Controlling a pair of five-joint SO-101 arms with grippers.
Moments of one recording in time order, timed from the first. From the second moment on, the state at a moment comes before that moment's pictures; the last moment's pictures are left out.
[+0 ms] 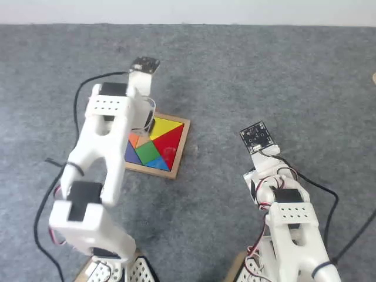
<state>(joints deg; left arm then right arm) -2.5 8.4 7.8 76.9 -9.5 -6.2 -47.6 80.3 31.8 22.4</state>
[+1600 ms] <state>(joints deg) -2.7 -74.5 96.8 22.2 -0.7 2.6 -103.1 95.5 65.3 19.6</state>
